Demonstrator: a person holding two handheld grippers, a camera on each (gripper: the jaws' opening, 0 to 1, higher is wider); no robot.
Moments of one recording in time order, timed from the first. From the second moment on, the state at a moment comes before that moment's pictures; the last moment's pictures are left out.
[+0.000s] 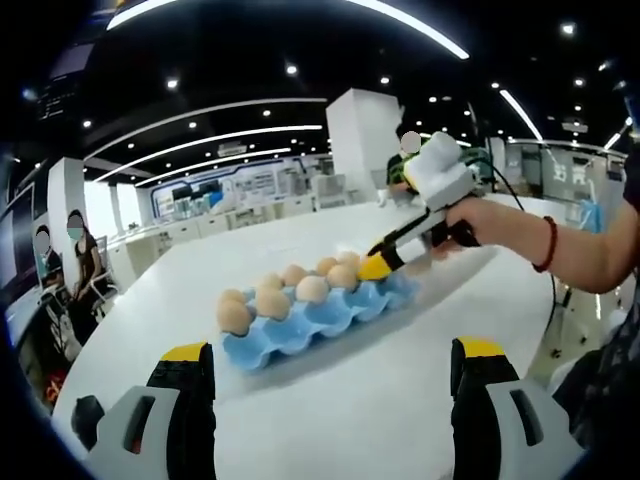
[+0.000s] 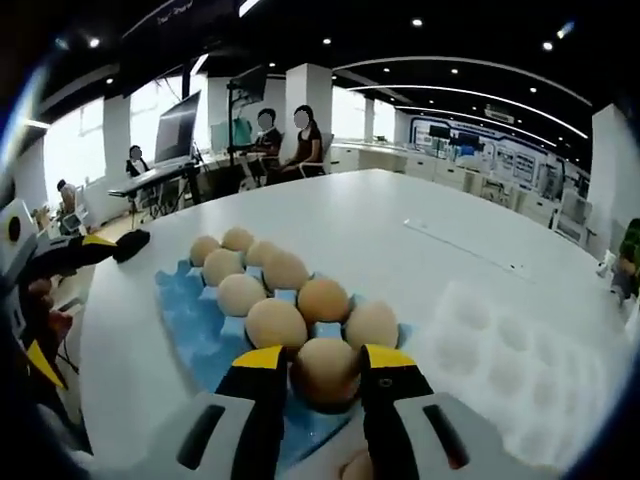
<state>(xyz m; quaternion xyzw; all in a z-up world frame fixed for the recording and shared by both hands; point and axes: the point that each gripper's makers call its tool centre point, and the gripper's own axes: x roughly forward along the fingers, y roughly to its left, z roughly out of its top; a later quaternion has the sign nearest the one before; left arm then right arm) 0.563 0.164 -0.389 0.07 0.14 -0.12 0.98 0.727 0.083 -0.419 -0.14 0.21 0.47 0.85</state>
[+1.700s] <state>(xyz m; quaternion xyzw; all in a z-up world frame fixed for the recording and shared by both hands) 0.568 0.159 -0.381 0.05 0.12 -0.13 0.98 0.730 0.056 -0.397 -0.06 0.13 0.42 0.90</state>
